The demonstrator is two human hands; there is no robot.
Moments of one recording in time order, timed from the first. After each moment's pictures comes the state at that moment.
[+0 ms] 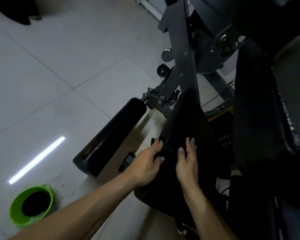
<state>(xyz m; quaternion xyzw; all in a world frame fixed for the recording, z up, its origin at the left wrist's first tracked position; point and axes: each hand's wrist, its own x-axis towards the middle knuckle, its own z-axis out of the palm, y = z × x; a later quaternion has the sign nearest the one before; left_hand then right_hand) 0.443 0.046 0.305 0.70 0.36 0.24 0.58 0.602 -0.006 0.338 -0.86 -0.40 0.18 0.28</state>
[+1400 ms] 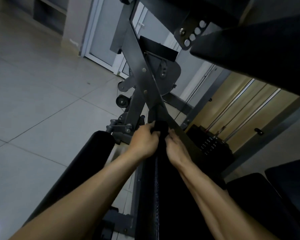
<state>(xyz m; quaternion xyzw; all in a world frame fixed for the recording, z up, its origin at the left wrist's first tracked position) 0.544 0.174 0.285 0.71 0.29 0.36 0.54 0.653 0.092 0.314 -0.87 -0.41 0.10 0.26</state>
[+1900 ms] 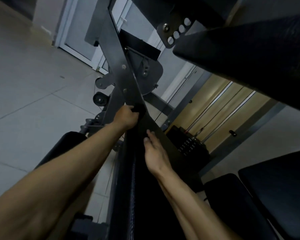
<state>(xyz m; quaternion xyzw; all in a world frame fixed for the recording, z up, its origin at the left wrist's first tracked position) 0.618 0.266 0.300 0.69 0.33 0.36 0.53 0.652 0.094 0.316 -0.87 -0.40 0.11 0.26</state>
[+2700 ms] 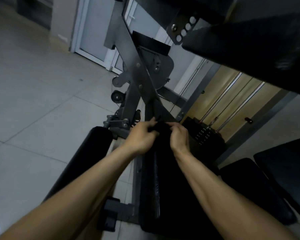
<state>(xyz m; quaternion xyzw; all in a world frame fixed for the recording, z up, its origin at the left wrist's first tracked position) 0.511 0.154 0.291 0.73 0.19 0.33 0.57 0.625 0.080 0.324 -0.81 -0.33 0.05 0.48</state>
